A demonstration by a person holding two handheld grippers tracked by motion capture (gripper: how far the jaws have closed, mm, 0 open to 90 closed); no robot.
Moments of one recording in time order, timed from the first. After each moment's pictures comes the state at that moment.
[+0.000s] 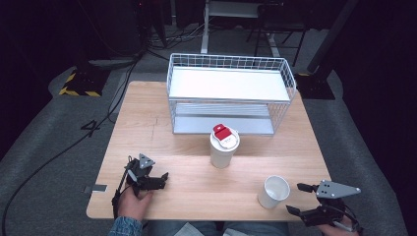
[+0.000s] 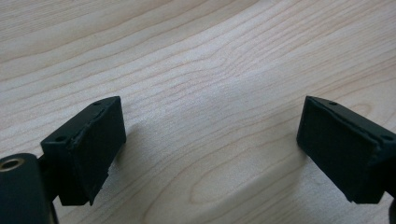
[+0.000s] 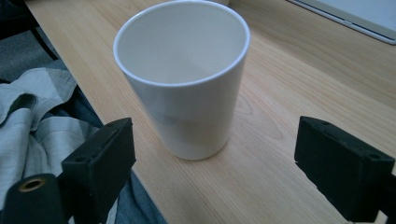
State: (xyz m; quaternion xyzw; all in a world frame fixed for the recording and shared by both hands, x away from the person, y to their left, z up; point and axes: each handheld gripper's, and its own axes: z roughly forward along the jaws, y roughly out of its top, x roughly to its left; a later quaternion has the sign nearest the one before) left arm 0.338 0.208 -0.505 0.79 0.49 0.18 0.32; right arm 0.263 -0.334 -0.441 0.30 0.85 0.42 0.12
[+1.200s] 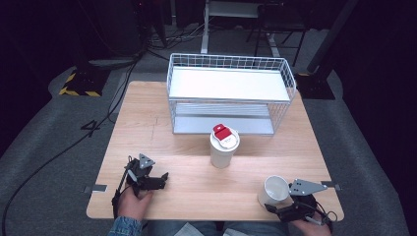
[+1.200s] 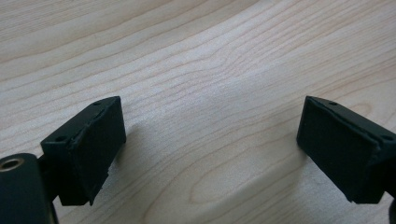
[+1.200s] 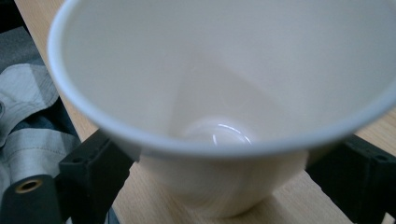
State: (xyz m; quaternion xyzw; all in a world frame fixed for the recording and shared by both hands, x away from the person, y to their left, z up) left arm 0.338 0.208 -0.505 0.79 0.49 0.18 0.32; right arm 0.284 -0.288 -0.483 0.29 0.85 0.42 0.11
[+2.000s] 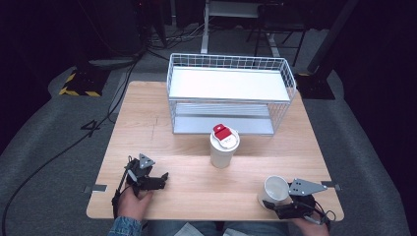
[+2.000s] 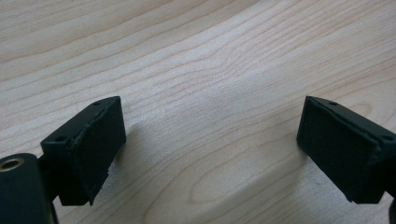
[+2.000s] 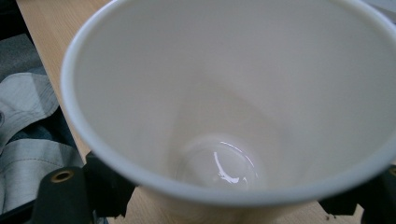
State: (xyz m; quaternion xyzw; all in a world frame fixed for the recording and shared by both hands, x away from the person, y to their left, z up) left arm 0.338 0.208 -0.505 0.79 0.49 0.18 0.32; right arm 0.285 -0.285 -0.482 0.28 0.85 0.44 0.12
